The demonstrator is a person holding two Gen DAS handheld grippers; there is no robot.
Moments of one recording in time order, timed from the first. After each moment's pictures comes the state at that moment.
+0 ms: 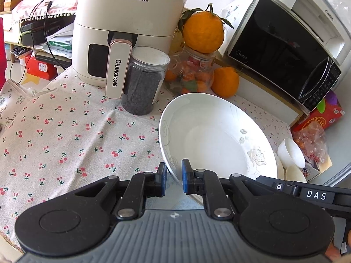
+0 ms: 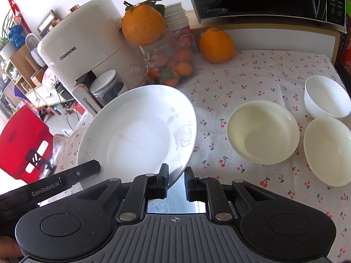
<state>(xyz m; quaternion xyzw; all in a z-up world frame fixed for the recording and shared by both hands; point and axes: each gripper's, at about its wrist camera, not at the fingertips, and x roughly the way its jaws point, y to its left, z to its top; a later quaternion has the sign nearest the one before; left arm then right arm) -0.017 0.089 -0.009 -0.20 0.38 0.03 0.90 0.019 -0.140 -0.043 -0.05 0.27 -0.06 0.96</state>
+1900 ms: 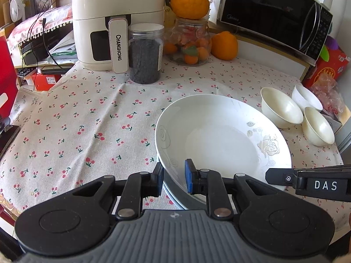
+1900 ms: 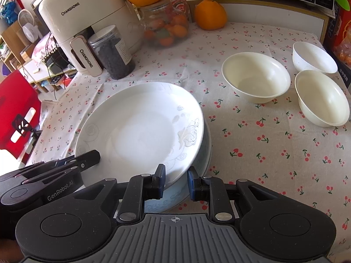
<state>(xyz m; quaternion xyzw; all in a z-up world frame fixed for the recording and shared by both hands) -0.060 0.058 -0.039 -0.08 0.41 0.04 0.91 -0.017 -0.133 -0.105 -0.08 0.30 -0.10 0.94</state>
